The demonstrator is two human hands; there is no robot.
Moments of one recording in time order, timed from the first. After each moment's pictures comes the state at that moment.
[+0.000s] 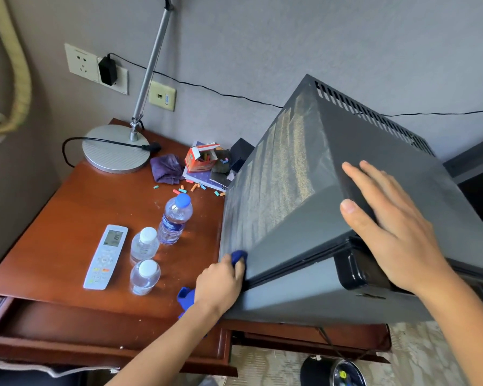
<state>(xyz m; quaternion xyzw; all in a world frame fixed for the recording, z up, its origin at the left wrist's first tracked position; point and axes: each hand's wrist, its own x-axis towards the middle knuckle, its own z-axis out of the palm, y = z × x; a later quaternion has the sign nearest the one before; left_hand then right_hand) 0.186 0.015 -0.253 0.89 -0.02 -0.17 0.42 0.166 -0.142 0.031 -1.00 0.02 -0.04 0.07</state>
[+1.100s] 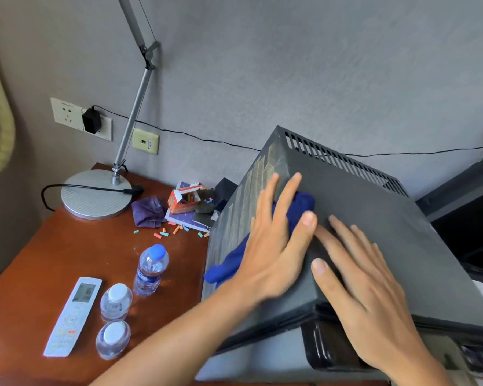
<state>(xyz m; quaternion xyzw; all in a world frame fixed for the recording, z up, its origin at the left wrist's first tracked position) 0.264 -0.033 -0.056 0.66 -0.22 0.04 0.71 0.166 -0.143 0.028 -0.99 0.02 -0.07 0.08</state>
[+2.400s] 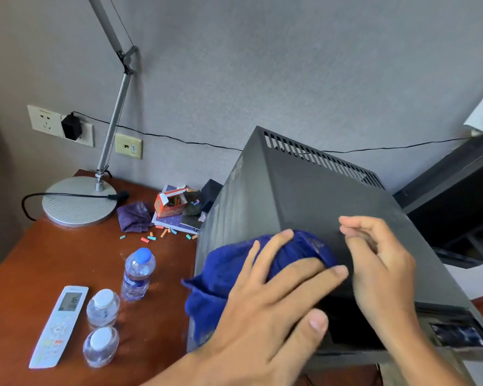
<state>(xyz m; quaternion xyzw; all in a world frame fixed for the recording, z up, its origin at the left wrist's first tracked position) 0.179 0.006 -0.046 0.71 -0.42 0.15 0.54 0.175 -0.176 0.033 -0.88 0.16 -0.29 0.34</state>
